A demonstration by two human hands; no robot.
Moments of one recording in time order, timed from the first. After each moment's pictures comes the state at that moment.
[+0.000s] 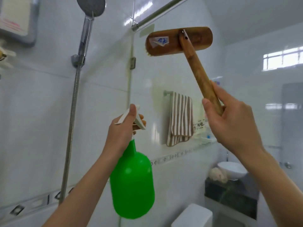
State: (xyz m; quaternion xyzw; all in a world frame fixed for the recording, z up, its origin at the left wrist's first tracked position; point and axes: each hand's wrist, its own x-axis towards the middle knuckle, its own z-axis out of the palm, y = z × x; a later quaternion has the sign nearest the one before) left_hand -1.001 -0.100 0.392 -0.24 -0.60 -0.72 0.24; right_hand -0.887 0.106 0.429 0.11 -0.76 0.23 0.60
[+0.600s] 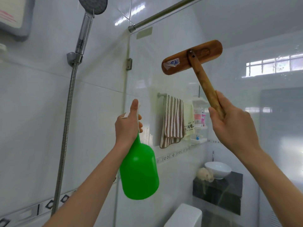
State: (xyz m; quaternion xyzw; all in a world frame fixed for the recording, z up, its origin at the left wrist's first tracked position) left_hand -1.048 -0.094 0.410 -0.21 -0.59 -0.74 0.26; right_hand -0.906 0.110 0.426 0.00 -0.78 0.11 0.61
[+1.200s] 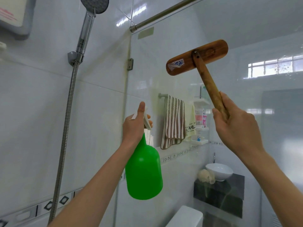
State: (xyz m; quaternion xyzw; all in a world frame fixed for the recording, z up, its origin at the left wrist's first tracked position) left_hand -1.060 -0.077 0.409 -0.24 -0.58 -0.74 0.23; right_hand -0.915 0.123 0.422 -0.01 -0.78 0.10 0.62
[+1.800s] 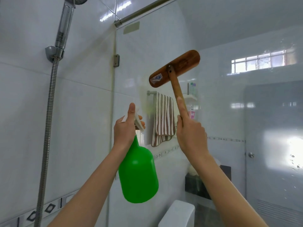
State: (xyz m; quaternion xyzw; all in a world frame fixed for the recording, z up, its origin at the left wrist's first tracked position) left_hand -1.064 -0.068 0.398 -0.26 -0.57 -0.75 0.22; right_hand -0.979 0.084 0.393 -0.07 -0.81 0.08 0.57
